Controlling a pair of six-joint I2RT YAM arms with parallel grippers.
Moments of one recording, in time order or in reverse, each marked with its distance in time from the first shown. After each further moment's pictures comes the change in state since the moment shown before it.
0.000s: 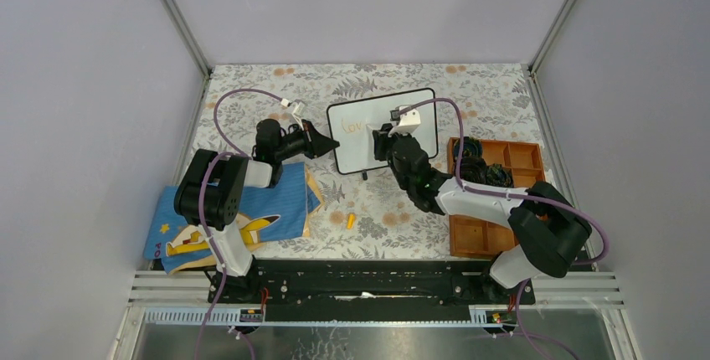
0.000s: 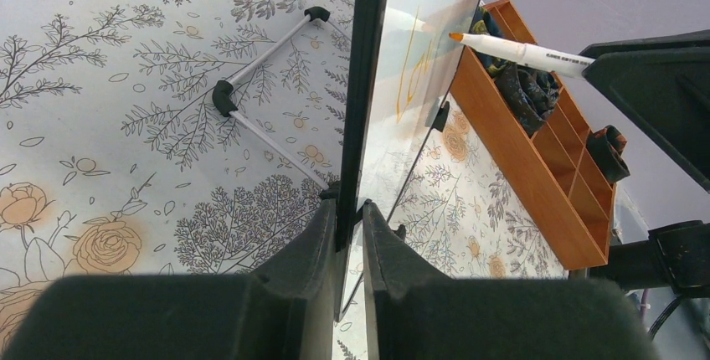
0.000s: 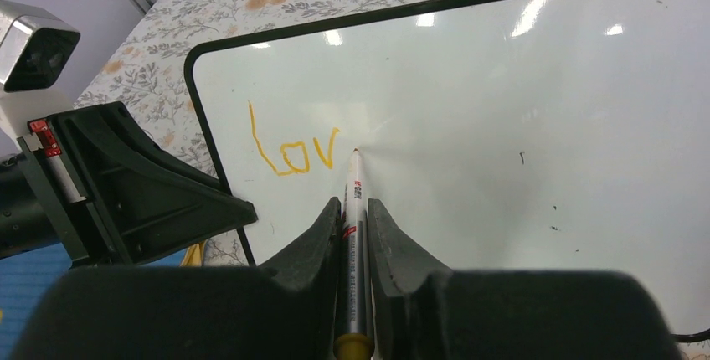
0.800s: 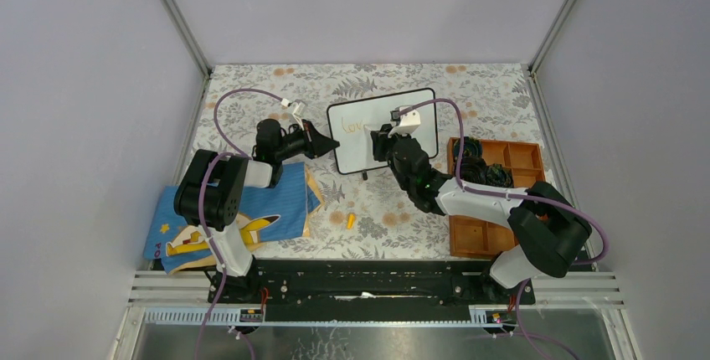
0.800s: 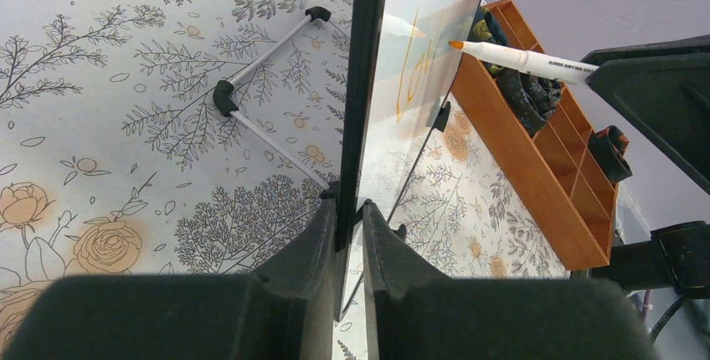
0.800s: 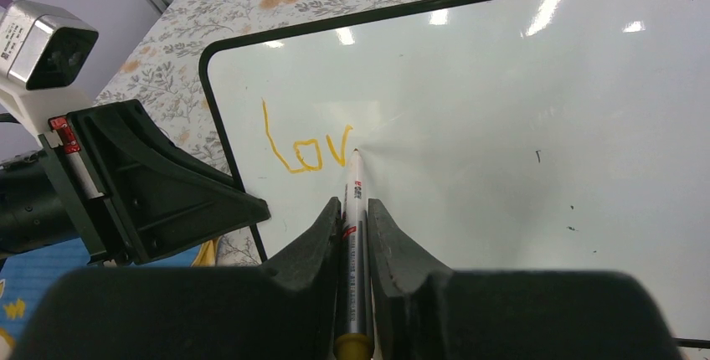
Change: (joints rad) left arm -0.003 -0.003 0.000 -0.006 -0.005 0.004; right arm -0.001 -0.003 -0.012 0.014 -0.027 0.024
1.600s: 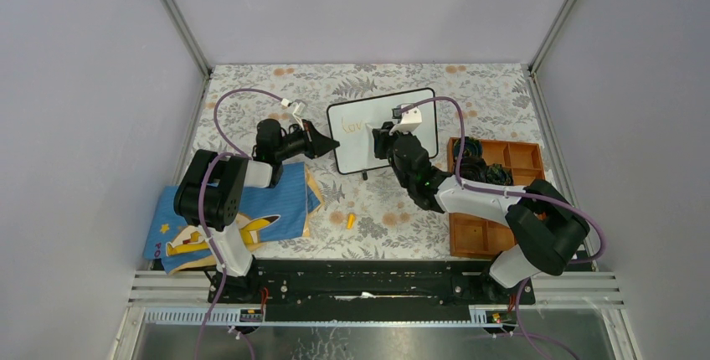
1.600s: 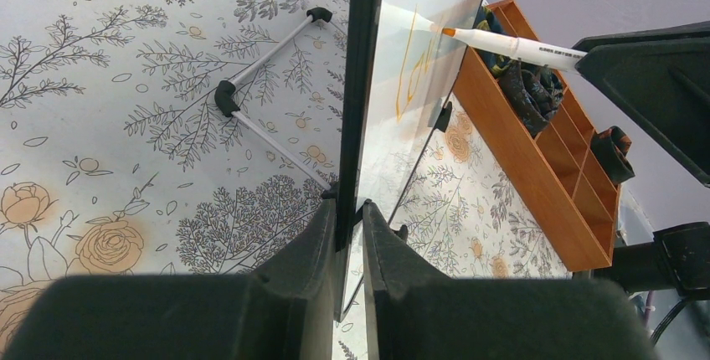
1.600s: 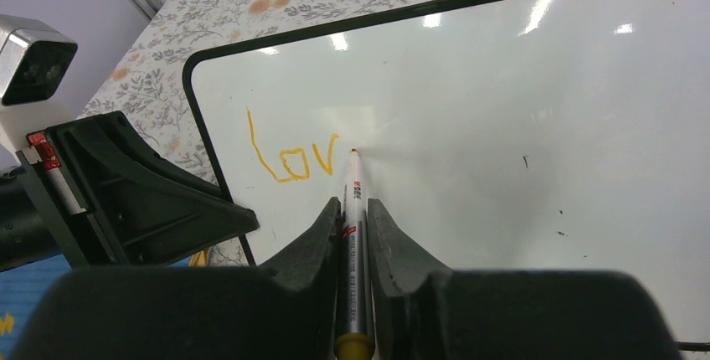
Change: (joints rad) left arm -0.001 -0.002 0.000 -0.005 -0.005 0.004; right arm -0.019 0.016 0.012 -0.002 0.004 0.007
